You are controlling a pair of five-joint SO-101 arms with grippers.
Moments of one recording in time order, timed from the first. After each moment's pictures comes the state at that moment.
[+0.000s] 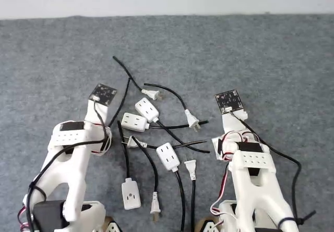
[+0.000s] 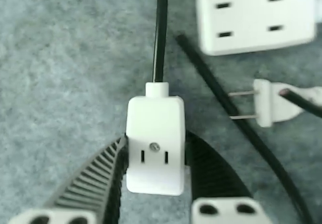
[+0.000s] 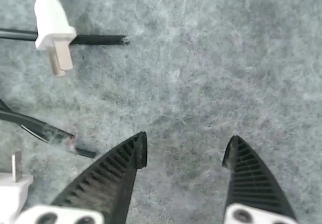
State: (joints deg) left arm -9.4 -15.3 55.2 49.5 -16.7; right arm 0.6 -31.8 69.1 35.3 18.0
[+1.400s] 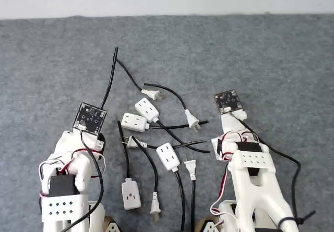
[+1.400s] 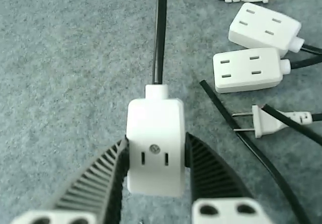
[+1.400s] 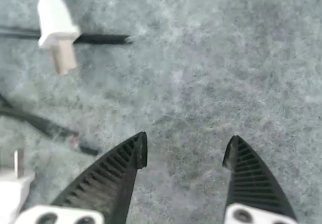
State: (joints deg) left arm -10.2 -73.7 77.4 56.7 -16.7; right arm -0.1 -31.8 68.2 36.4 19.7
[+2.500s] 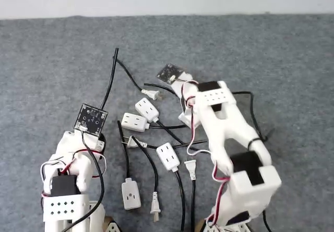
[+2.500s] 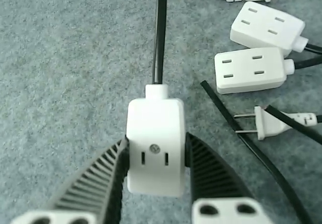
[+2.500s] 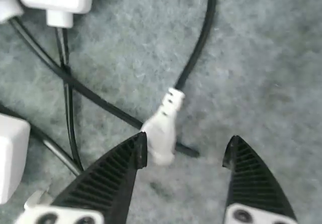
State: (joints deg) left arm -10.2 -74.0 80.1 53.5 -16.7; right arm -16.9 13.3 15.2 60.2 34.9
